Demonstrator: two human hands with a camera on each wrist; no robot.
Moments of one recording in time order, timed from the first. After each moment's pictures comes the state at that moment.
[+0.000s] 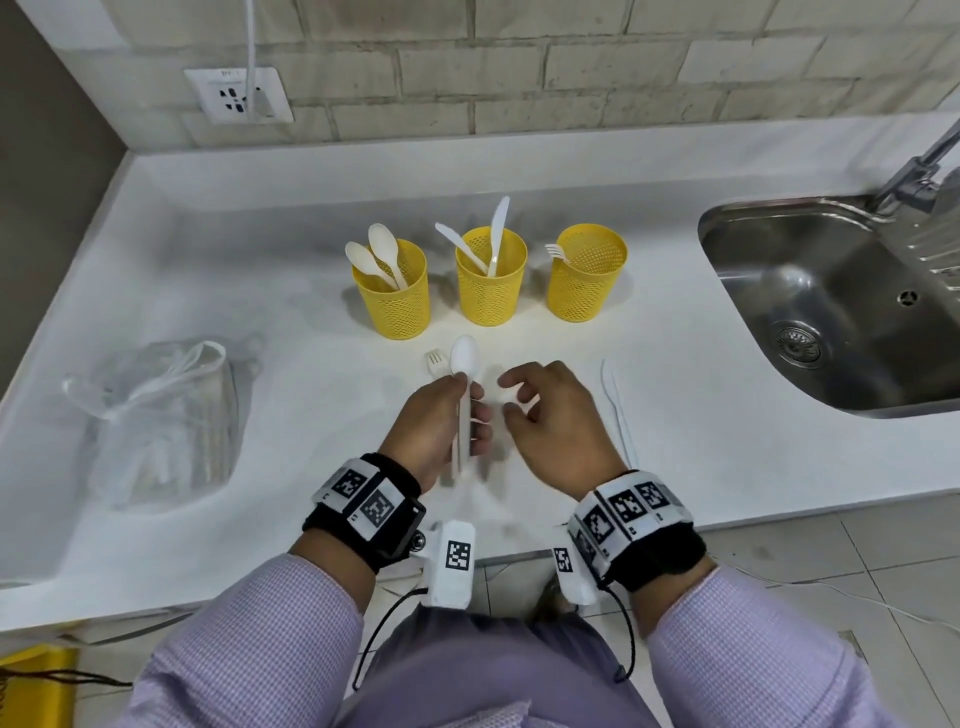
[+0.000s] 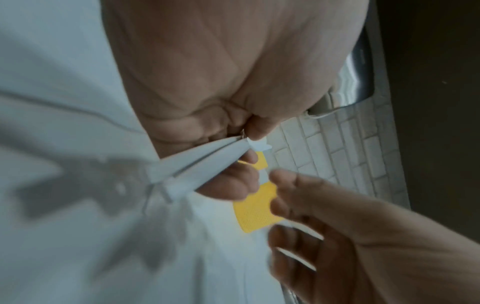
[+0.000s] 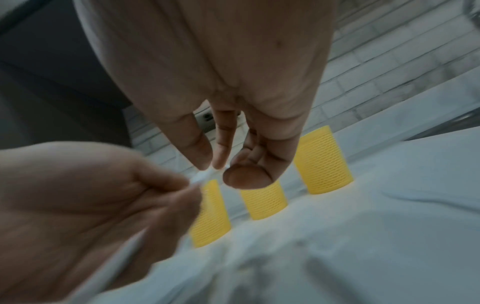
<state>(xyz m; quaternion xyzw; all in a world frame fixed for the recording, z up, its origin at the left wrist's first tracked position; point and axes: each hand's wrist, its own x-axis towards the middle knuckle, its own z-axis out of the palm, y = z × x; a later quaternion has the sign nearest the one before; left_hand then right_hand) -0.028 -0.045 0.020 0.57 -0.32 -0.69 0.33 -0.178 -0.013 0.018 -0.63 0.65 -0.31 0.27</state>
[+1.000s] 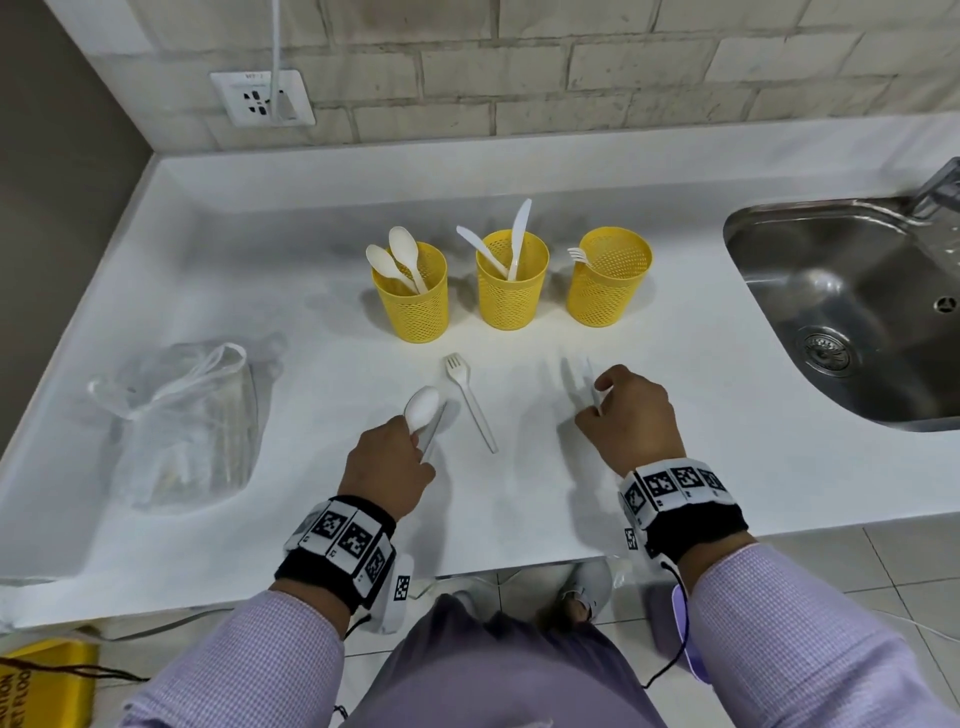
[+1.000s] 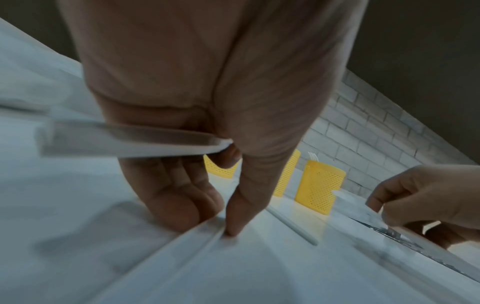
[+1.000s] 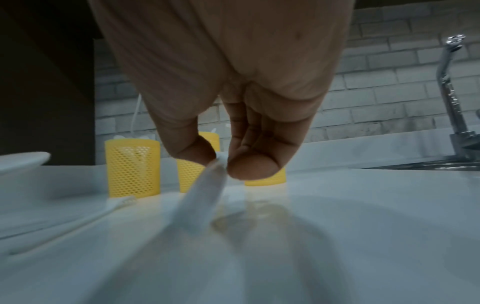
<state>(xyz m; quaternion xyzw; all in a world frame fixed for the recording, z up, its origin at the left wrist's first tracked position) 0.041 -0.030 -0.013 0.71 -0.62 -0.32 0.08 -0.231 -0.035 -0.007 -0.53 0.79 -0.18 0.23</state>
